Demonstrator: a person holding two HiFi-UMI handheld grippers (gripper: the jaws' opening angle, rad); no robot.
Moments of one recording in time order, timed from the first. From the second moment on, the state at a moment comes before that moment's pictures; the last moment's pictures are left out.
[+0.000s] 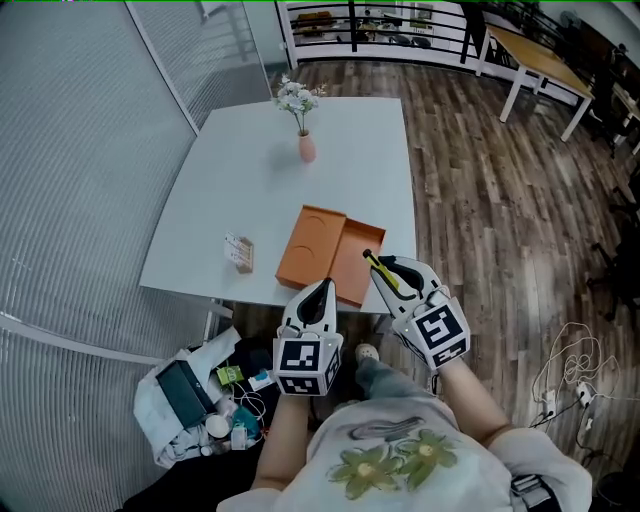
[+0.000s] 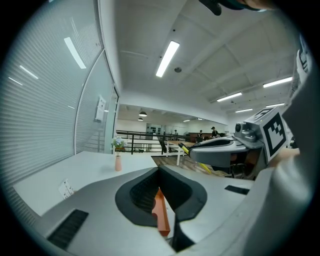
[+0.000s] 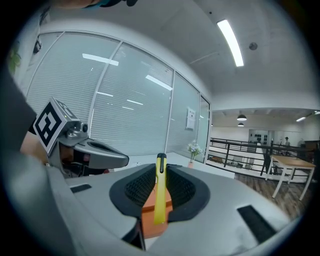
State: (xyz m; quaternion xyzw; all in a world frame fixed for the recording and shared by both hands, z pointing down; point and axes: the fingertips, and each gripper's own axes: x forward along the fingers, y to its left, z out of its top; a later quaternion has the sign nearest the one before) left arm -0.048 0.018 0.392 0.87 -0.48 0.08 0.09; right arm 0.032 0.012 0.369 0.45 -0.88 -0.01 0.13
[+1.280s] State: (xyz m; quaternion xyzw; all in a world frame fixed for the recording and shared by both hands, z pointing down) left arm -0.043 -0.096 0.436 0.83 -0.53 0.13 0.11; right arm 0.022 -0.119 0.454 0.34 -0.92 0.03 0.19
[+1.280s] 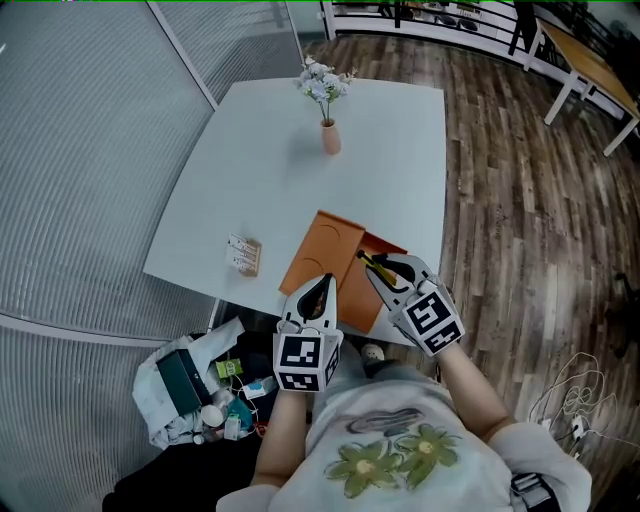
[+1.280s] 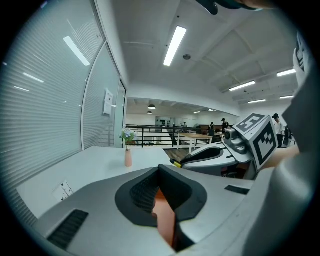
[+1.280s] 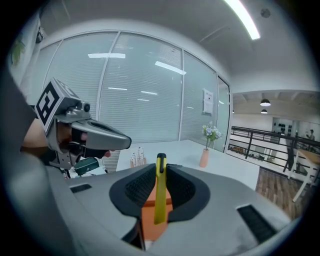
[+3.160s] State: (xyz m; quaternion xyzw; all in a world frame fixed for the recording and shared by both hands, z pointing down) left arm -0.092 -0.151 0.523 0.81 -0.53 0.16 0.20; right arm 0.000 -0.166 0.590 0.27 -0.91 0.10 0.31
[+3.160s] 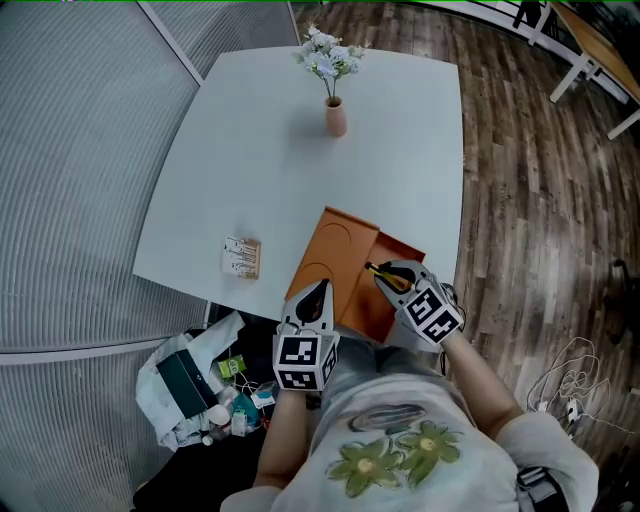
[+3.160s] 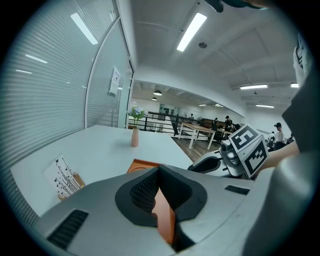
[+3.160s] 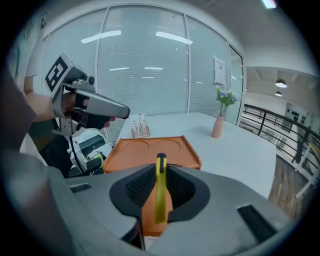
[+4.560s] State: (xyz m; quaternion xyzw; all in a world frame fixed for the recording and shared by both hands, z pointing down) left arm -0.105 -0.150 0.538 0.80 -0.54 0.16 0.22; right arm -0.006 -0.165 0.645 0.21 -0.88 0.09 0.41
